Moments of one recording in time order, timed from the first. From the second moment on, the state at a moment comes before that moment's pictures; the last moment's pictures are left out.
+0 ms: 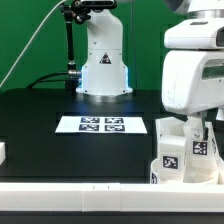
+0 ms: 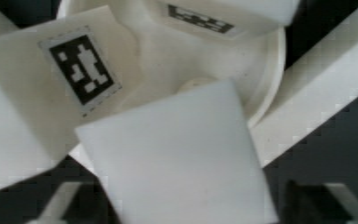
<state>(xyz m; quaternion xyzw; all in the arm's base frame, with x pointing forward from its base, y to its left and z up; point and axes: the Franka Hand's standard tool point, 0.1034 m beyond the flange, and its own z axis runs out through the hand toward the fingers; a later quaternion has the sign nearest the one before) 0.634 0.112 0.086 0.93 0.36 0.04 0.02</state>
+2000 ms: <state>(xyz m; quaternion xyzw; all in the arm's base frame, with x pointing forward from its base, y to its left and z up) 0.633 0.100 0.083 0.94 -0.33 0.02 -0.03</state>
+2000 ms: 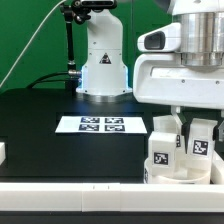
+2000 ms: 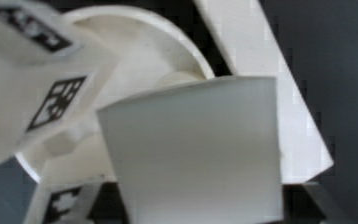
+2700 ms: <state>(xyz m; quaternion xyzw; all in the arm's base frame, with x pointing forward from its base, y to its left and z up) 0.635 0.099 0.082 0.80 -0.59 0.01 -0.07</state>
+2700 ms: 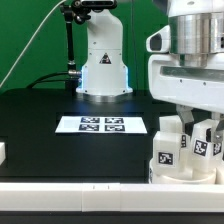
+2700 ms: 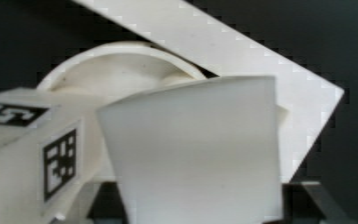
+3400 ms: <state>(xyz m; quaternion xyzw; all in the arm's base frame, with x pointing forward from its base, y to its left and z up) 0.634 0.102 0.080 0.59 -0.80 -0.02 -0.08</state>
